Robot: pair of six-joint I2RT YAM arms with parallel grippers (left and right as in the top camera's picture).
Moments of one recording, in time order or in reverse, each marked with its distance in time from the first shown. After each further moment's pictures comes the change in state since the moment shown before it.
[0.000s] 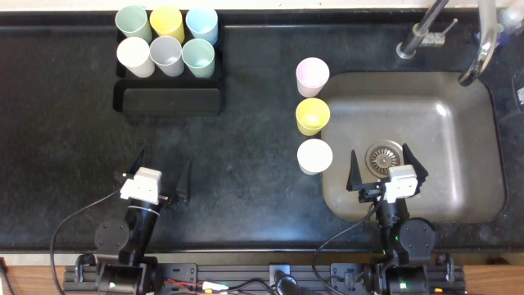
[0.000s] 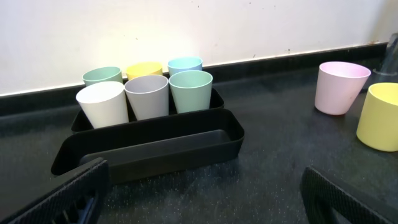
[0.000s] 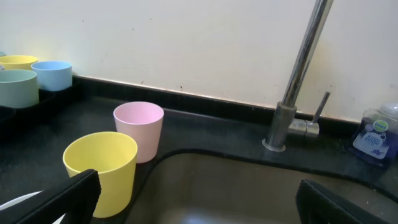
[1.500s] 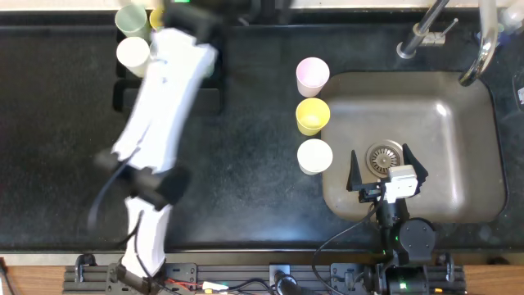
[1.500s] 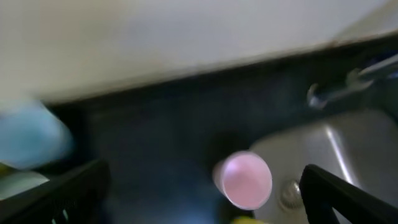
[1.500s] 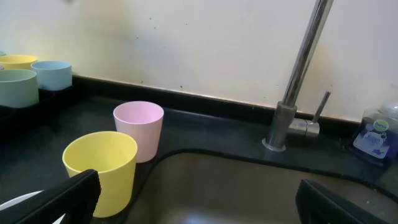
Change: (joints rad) left arm -0.436 2.287 2.630 -1.135 -0.151 -0.435; right arm 0.000 -0.001 0.000 0.001 0.000 0.000
